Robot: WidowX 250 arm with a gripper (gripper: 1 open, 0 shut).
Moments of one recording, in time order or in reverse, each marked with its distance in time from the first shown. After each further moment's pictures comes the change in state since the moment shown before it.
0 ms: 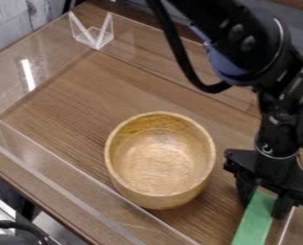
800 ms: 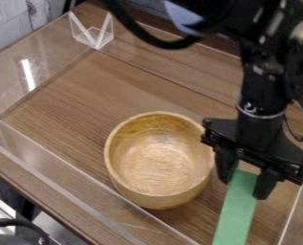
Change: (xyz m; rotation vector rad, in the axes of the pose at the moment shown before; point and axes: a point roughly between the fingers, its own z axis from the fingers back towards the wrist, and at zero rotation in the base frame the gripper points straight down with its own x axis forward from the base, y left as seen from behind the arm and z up) arm -0.020 0.016 0.063 0.012 0.056 0.007
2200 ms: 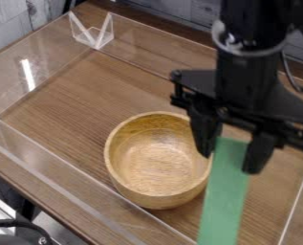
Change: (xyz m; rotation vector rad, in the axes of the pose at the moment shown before) arm -0.038 -0.005 0.074 0.012 -0.106 0.068
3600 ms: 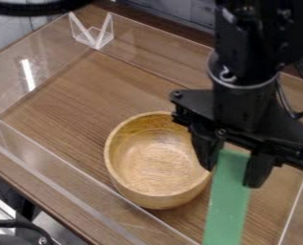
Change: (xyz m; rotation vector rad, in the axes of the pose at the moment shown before) arm 0.005 0.007 -0.011 -0.012 -0.066 0.031
